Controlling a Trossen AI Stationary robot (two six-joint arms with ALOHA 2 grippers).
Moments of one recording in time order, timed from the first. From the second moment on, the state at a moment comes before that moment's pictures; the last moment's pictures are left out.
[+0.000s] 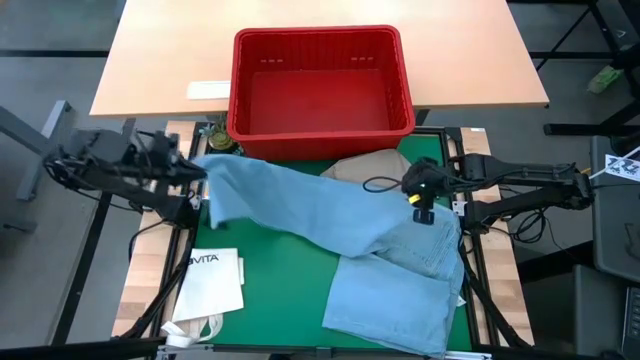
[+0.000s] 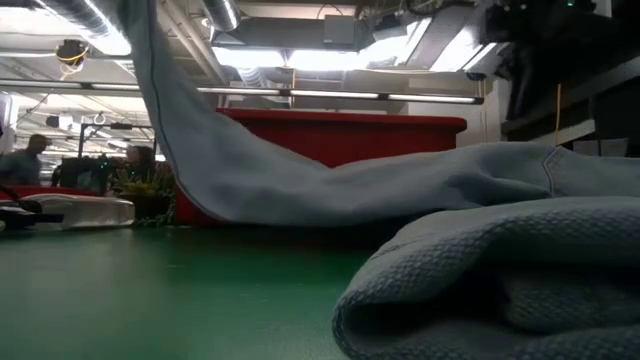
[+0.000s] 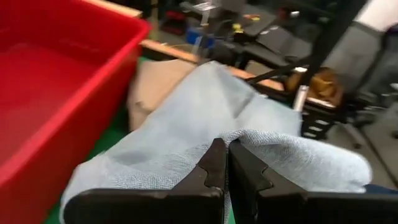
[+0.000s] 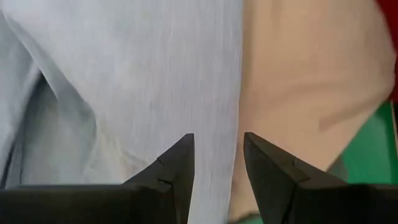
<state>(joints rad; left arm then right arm) -0.22 0.58 1.24 -1.04 -0.29 -0.41 -0.08 1.07 1.01 -1.14 0.13 0.02</state>
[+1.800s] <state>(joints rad) 0.06 1.84 0.97 0.57 0.27 -0.22 -0.08 1.07 1.01 -0.98 0.12 -0.01</state>
